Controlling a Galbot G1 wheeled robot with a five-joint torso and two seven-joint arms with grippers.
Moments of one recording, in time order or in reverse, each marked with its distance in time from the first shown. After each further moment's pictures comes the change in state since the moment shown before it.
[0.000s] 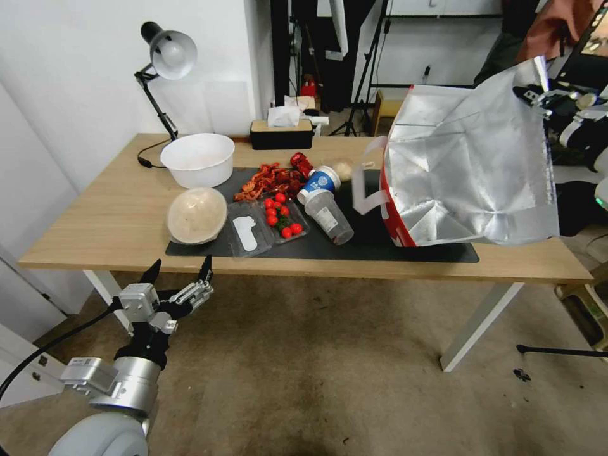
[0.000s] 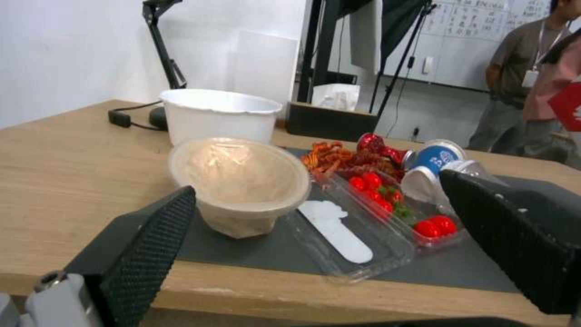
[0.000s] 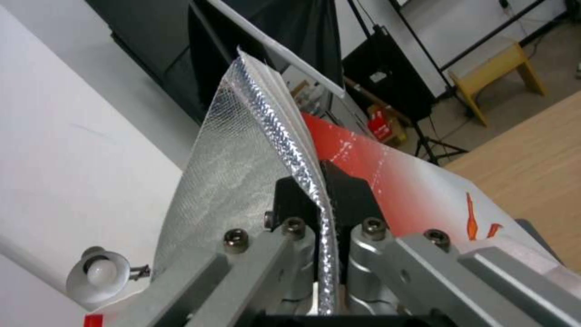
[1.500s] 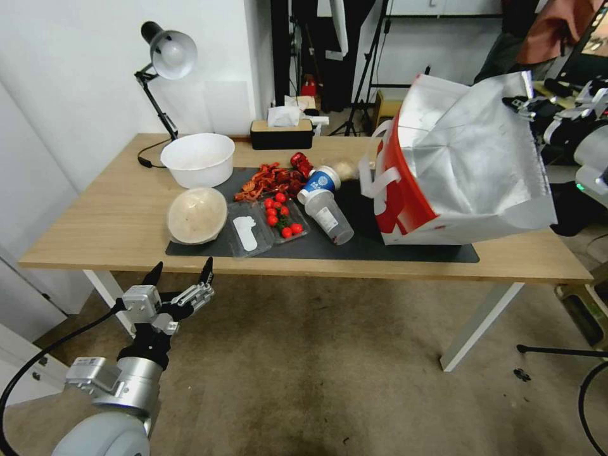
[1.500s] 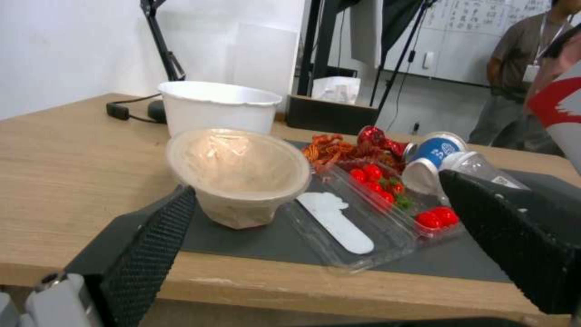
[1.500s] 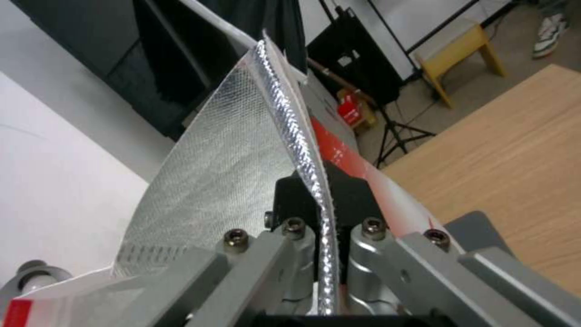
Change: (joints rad) left arm -0.003 -0.002 0.008 0.015 0.005 0.000 0.003; right arm 0.230 0.056 -0.209 -0.174 -0.050 -0.096 0.031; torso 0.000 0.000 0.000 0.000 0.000
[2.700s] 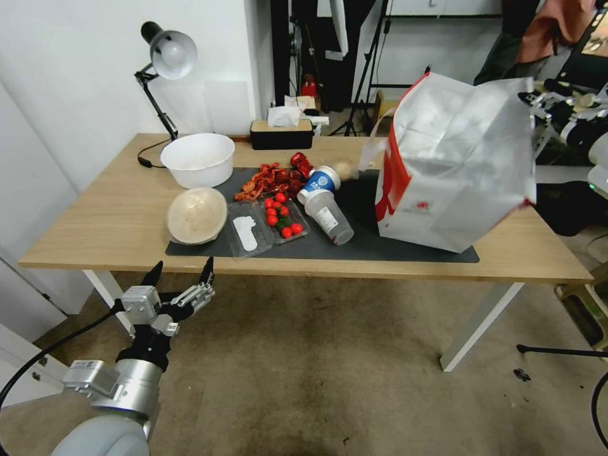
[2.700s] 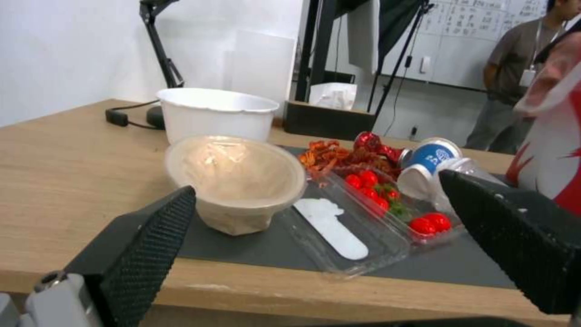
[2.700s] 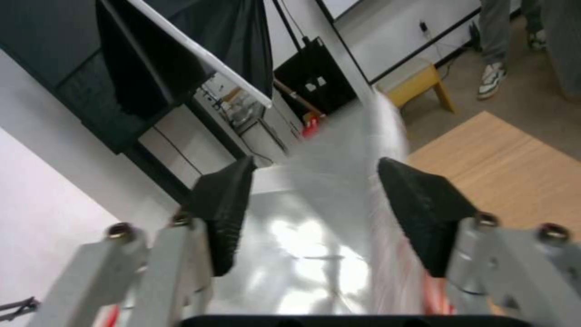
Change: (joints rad) left arm 0.017 -0.001 -0.003 -0.020 0.001 -0.010 0.002; right arm 0.000 -0.004 0.004 -0.041 -0.119 0.000 0.014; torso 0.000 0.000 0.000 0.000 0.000
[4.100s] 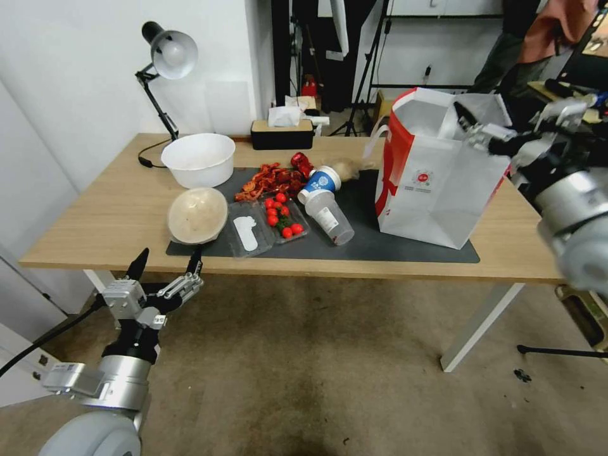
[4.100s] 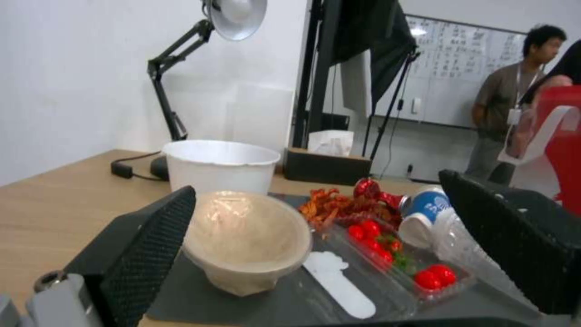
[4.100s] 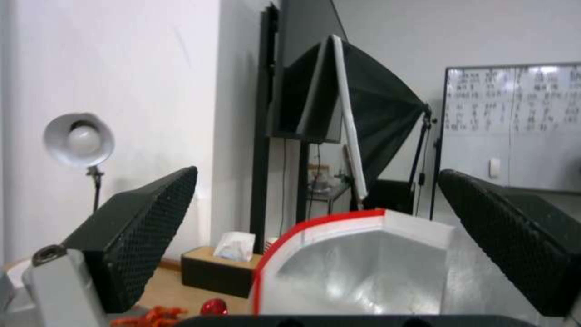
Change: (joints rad) left arm -0.014 -0.003 -0.048 0.010 -0.013 -0.107 0.064; right arm -0.498 0.055 0.085 0.378 -0.906 0.387 -0.255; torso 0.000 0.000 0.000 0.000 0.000
